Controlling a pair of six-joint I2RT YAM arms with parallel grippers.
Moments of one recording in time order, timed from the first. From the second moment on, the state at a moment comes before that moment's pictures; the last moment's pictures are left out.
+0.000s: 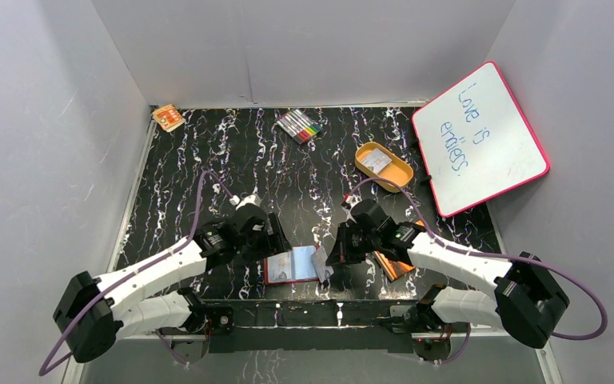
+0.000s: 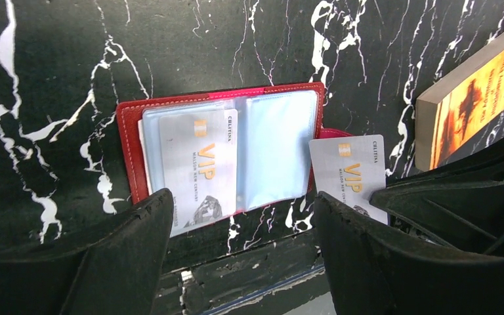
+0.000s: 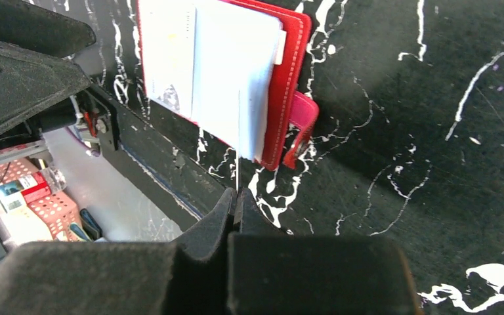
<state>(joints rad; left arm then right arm) -0.84 1.02 0.63 -0.52 -0.07 -1.01 0.85 1.15 0.58 -0.28 -0.35 0.80</state>
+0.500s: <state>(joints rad) -0.85 1.29 0.73 -0.40 -0.02 -0.95 0.85 1.18 0.56 -0.27 -0.32 0.83</state>
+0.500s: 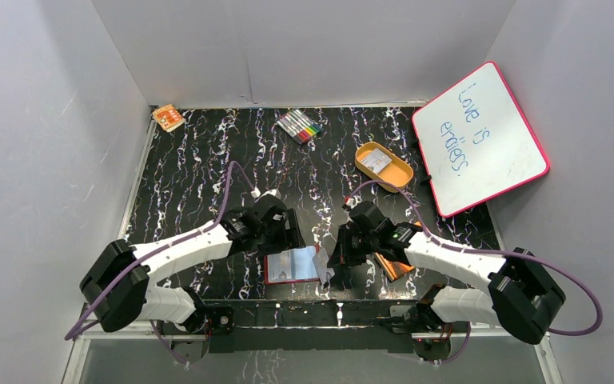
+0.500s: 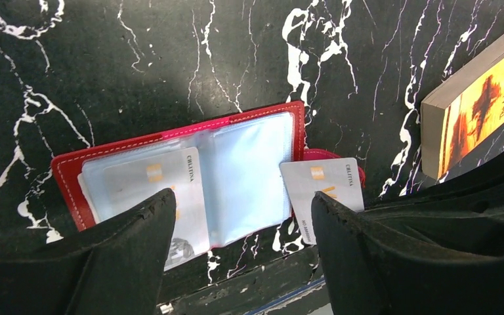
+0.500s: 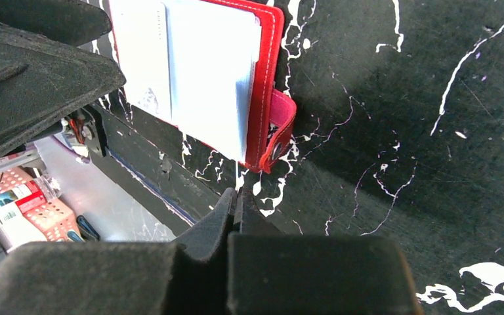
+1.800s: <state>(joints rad) -0.86 1.51 0.78 -0.34 -0.03 -0.85 0.85 1.10 0.56 -0.31 -0.31 0.80</state>
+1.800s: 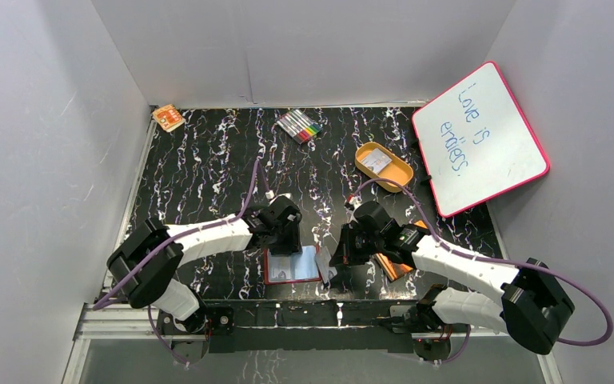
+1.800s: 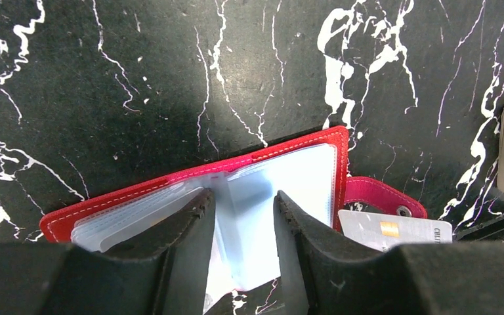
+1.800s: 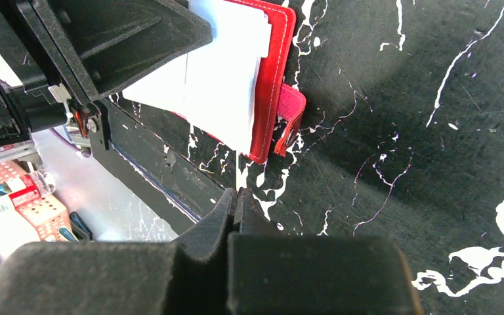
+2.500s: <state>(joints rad) -0.89 1.46 0.94 -0.51 -0.07 -0.83 0.85 1.10 0.56 -0.31 -0.31 0.79</state>
